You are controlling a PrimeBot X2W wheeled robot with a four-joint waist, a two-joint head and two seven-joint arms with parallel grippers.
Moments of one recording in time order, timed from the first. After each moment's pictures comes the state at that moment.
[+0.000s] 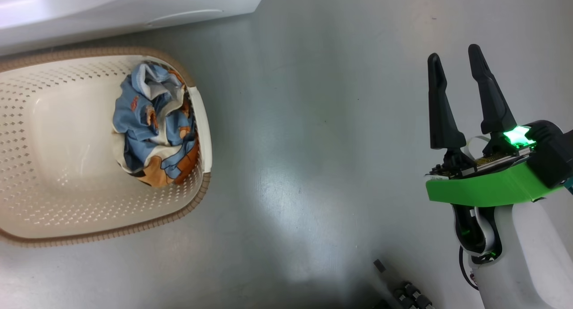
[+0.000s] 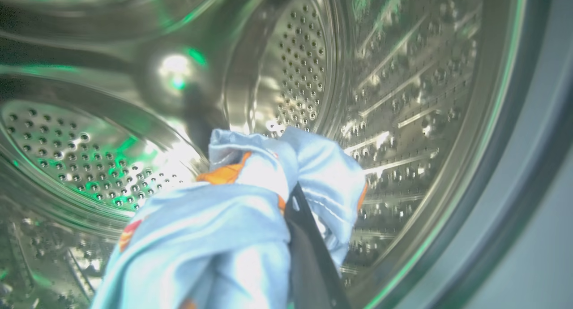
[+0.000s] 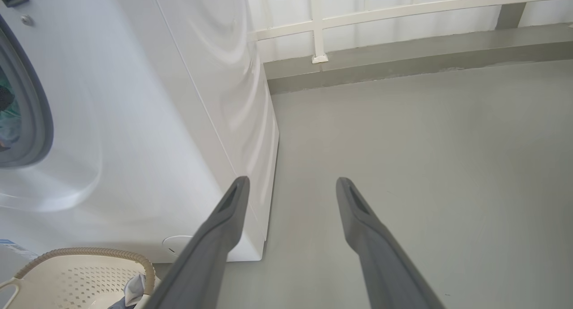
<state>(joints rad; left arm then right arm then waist) -1.34 0.56 -0.33 0.63 -0.45 -0.13 -0.26 -0.39 -0.05 0.10 -0.01 0.32 0.13 -0.25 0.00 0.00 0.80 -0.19</state>
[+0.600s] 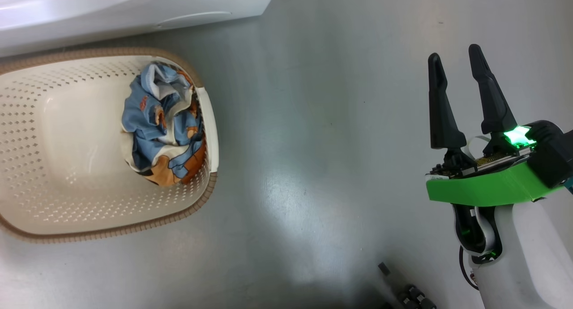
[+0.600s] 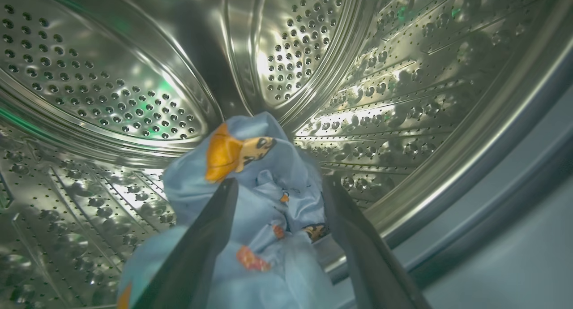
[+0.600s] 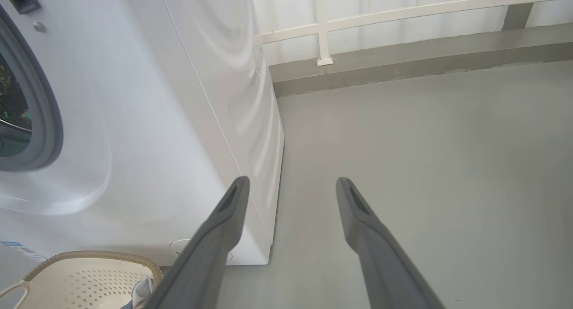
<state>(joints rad) -1.45 0.56 -0.60 0.93 -0.66 -0.13 -0.26 -0.39 -0.05 0.10 -0.01 0.32 0.13 -0.25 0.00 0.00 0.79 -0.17</state>
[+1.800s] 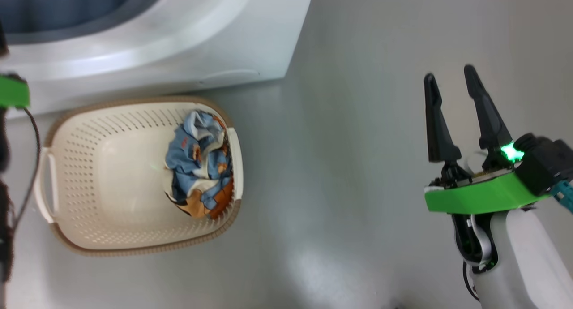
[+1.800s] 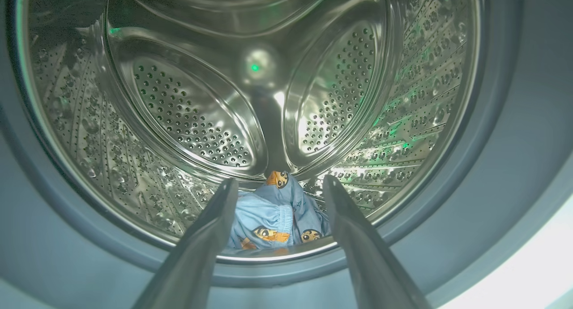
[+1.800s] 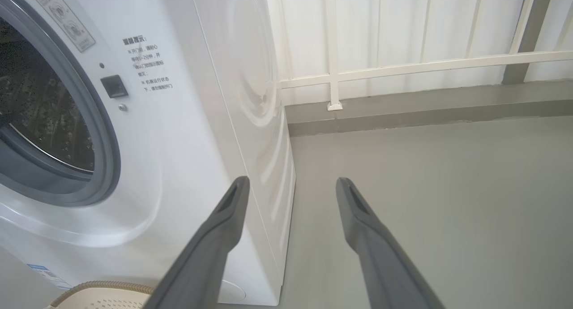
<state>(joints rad) -0.91 0.42 -0.11 0.58 -0.50 -0.13 -0.26 -0.35 -0.05 0.09 0.05 0.27 0.13 -0.25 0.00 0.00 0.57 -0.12</state>
